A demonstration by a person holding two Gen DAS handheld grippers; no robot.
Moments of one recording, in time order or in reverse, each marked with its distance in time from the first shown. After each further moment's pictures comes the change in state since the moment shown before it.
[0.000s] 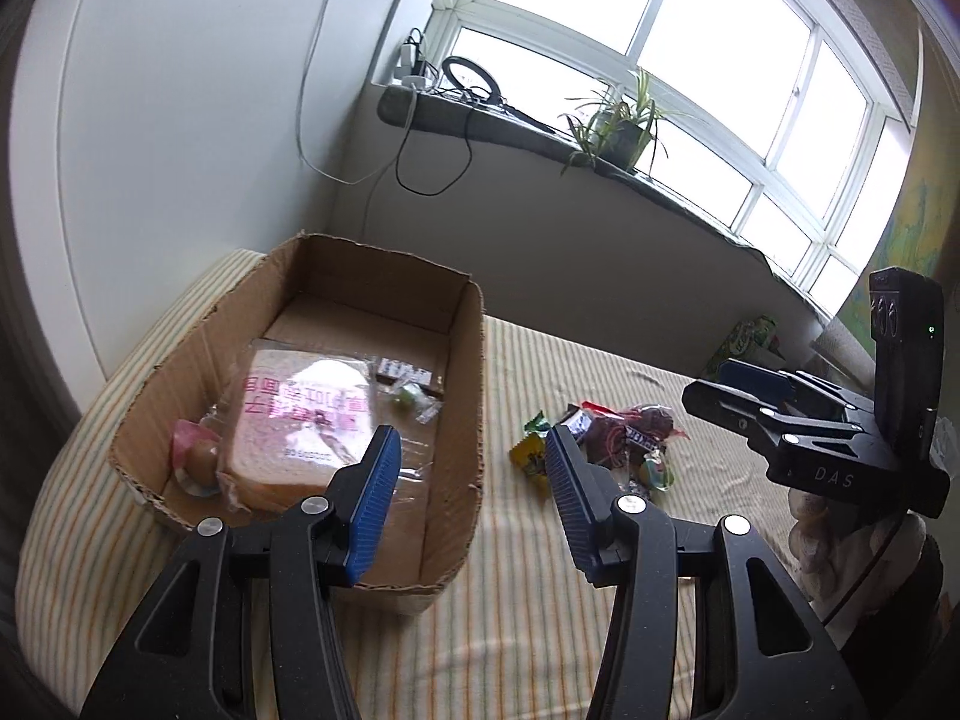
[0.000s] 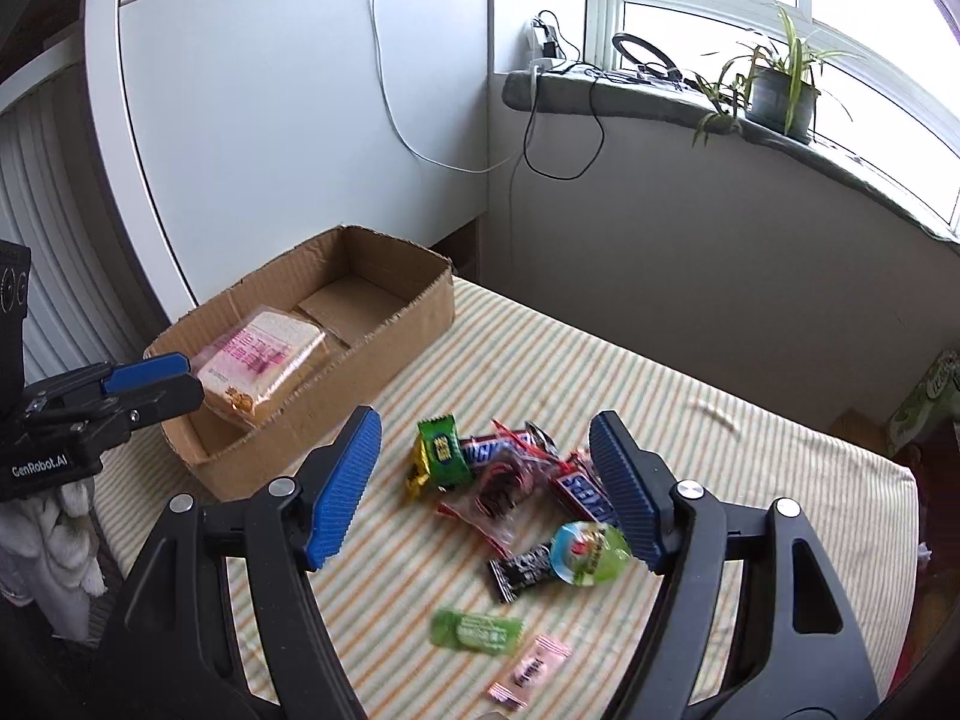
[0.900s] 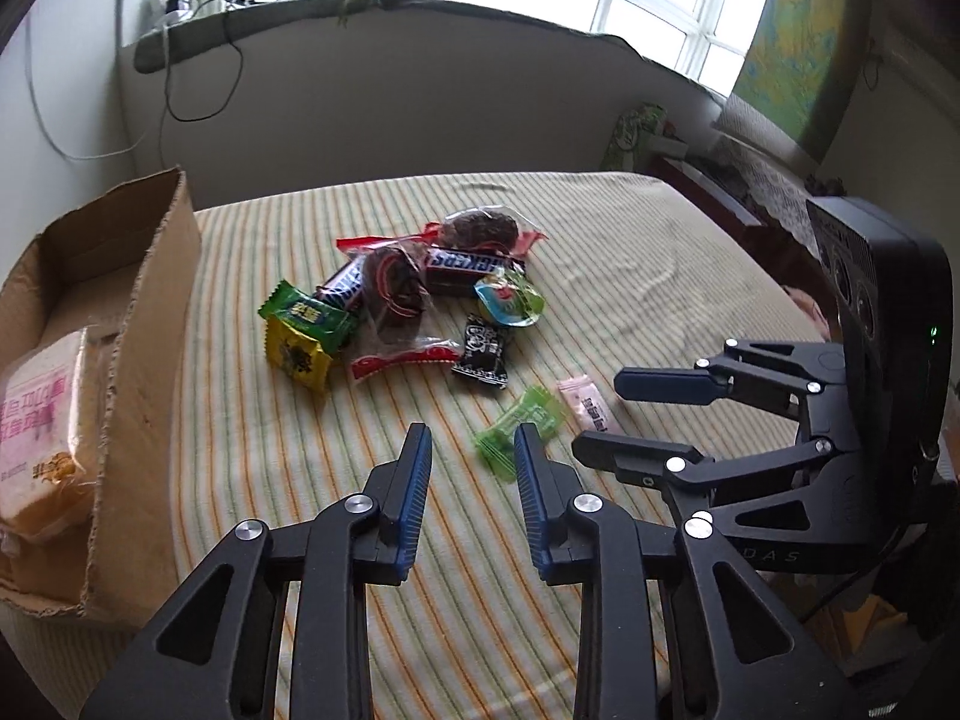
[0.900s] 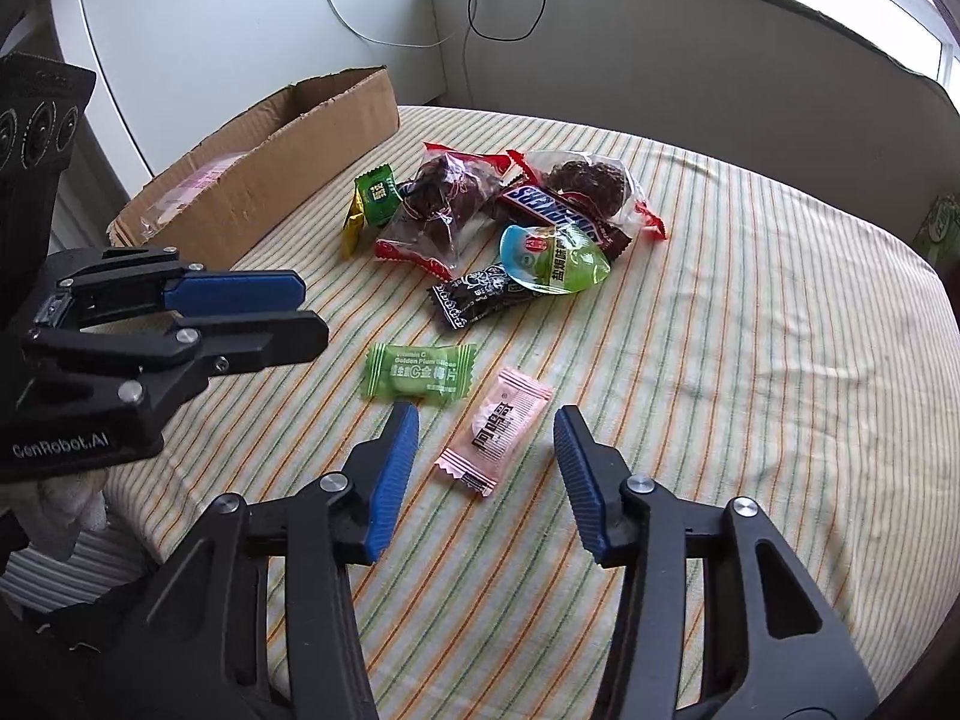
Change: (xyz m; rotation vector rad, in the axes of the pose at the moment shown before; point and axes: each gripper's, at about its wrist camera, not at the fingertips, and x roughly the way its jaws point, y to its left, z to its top) left arm 0.075 -0.110 -0.057 0.407 0.328 -0.168; right arm 0.013 -0.025 -0.116 0.133 0.192 0.011
